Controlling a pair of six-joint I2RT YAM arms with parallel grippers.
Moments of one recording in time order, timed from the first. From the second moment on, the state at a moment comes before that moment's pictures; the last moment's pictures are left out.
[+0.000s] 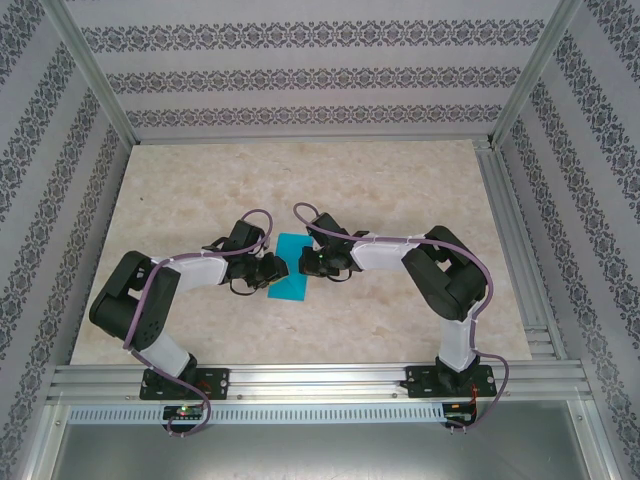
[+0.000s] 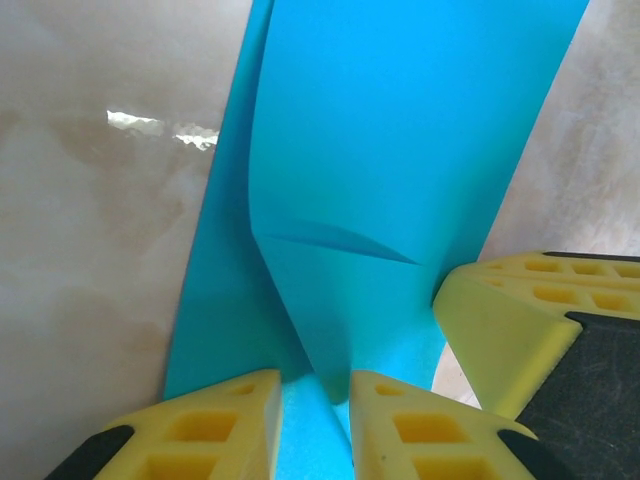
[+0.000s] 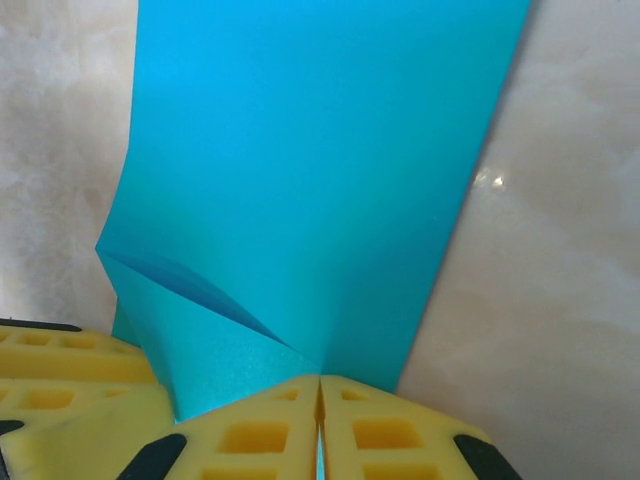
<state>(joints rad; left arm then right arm) -0.45 1.61 0.69 -0.12 0.45 -0.85 0.76 1.93 1.08 -0.17 -0.26 0.74</state>
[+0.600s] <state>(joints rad) -0.45 1.62 0.69 -0.04 0.46 -0.85 0.76 1.93 1.07 -0.14 -0.27 0.74</state>
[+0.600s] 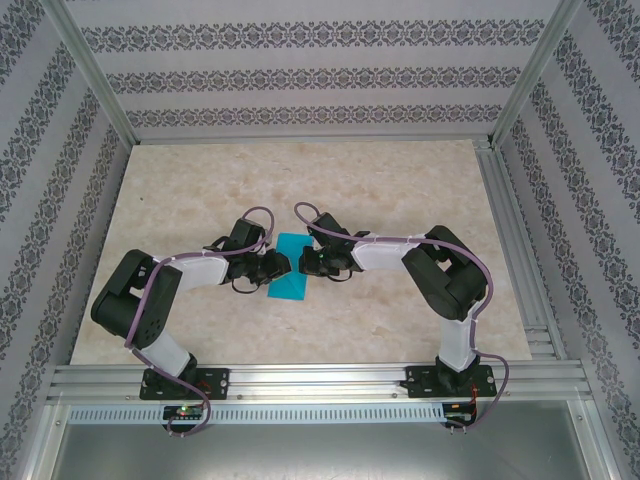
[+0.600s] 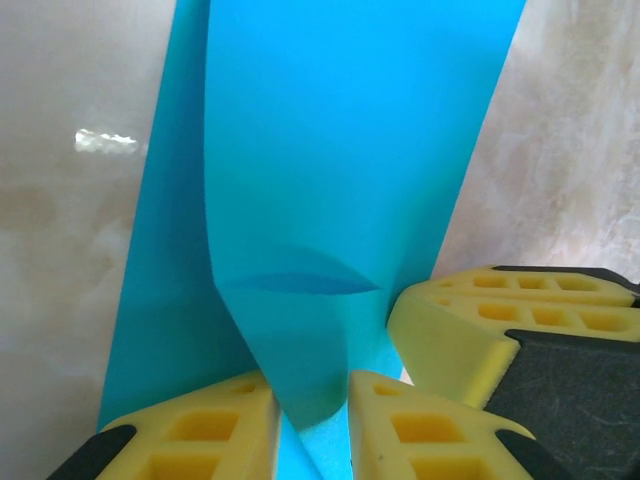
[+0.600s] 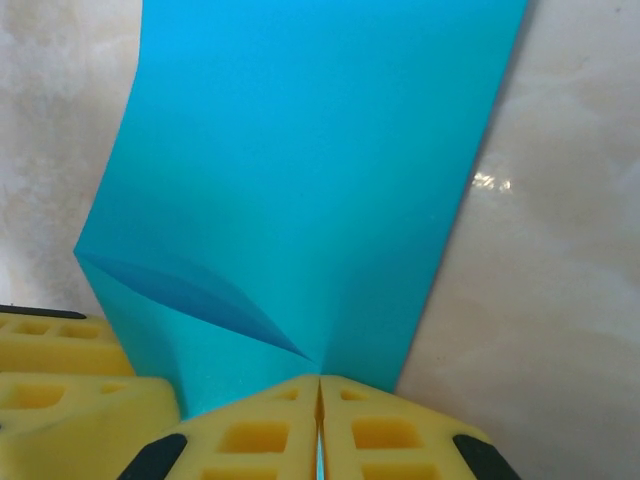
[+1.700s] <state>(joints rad) -0.45 1.57 0.67 -0.01 0.42 -0.80 0.70 1.79 0.99 -0.10 -0.30 0.77</state>
